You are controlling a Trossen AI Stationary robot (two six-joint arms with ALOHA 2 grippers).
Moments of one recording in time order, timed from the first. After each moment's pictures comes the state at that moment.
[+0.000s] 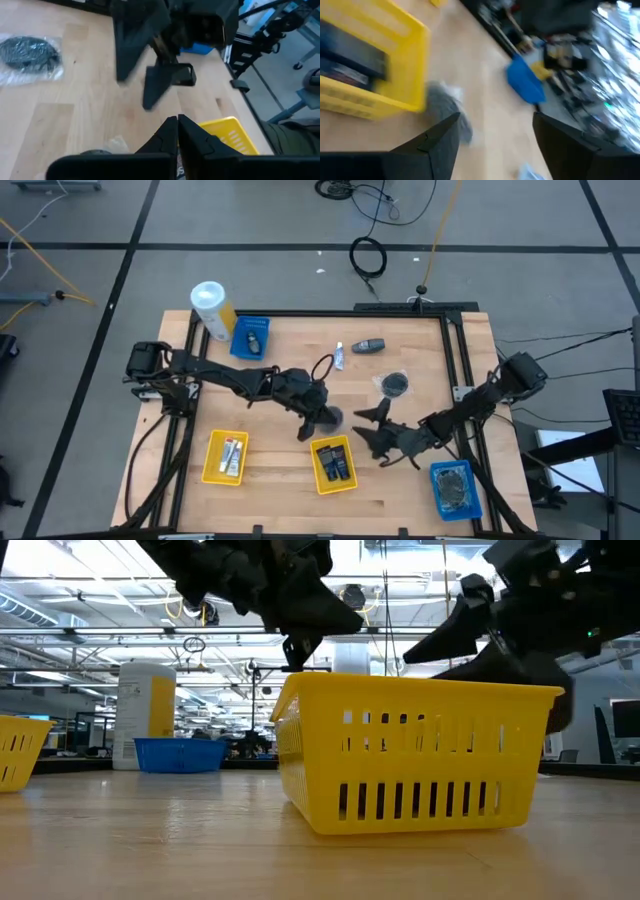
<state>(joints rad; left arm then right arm) -0.04 1.69 1.00 0.22 0.31 -0.22 0.51 1.62 0.48 0.78 0.84 -0.59</state>
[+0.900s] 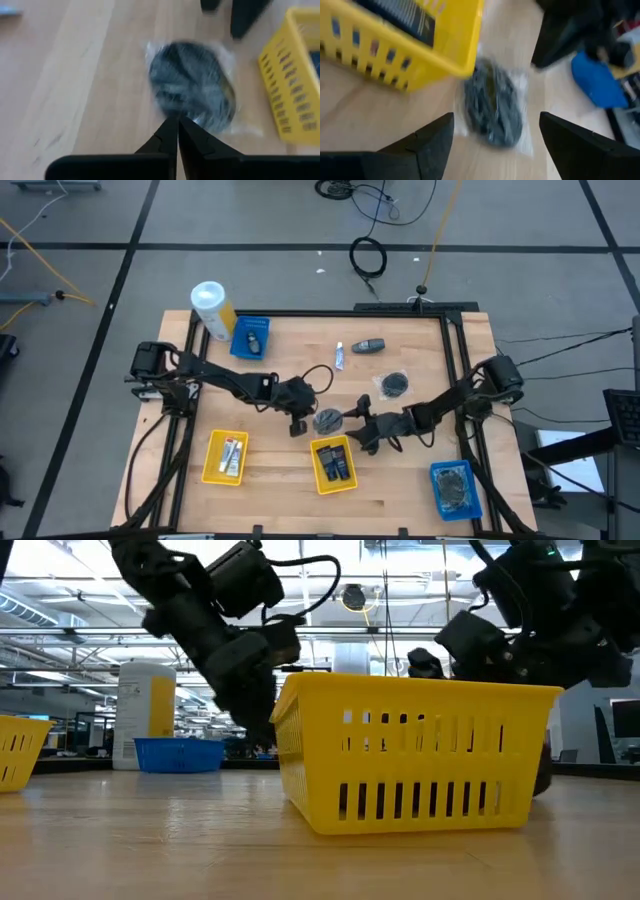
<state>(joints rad) -0.03 1.72 0.86 0.03 0.04 -0.18 0.29 1.79 0.49 0.77 0.41 -0.61</state>
